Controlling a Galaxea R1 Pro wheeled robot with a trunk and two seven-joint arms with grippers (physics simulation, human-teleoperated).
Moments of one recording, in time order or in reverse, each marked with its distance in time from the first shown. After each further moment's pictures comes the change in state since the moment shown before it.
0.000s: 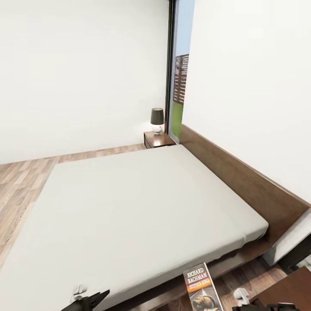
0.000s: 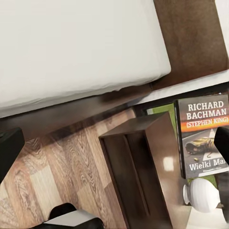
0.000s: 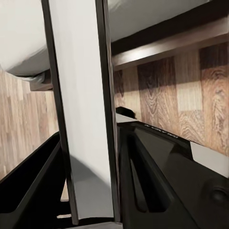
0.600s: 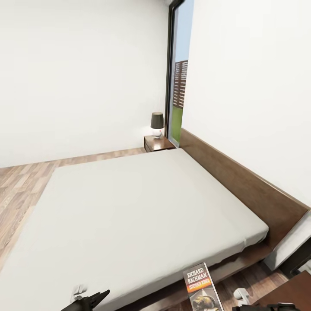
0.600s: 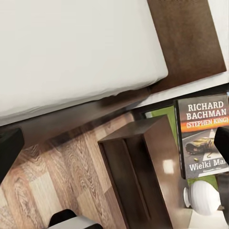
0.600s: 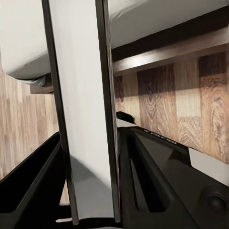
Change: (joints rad) left arm 0.000 0.000 0.000 0.000 0.001 0.000 0.000; right arm 0.000 0.000 0.000 0.000 0.001 0.000 0.000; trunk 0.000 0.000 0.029
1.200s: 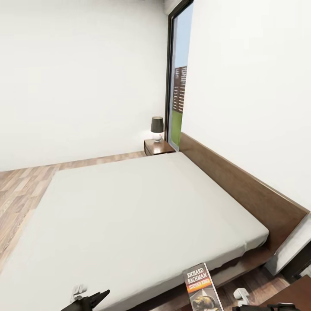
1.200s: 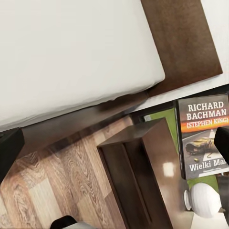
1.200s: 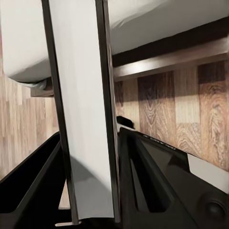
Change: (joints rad) left arm 0.000 0.000 0.000 0.000 0.000 0.000 0.000; right arm 0.000 0.000 0.000 0.000 0.000 0.000 0.002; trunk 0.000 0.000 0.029
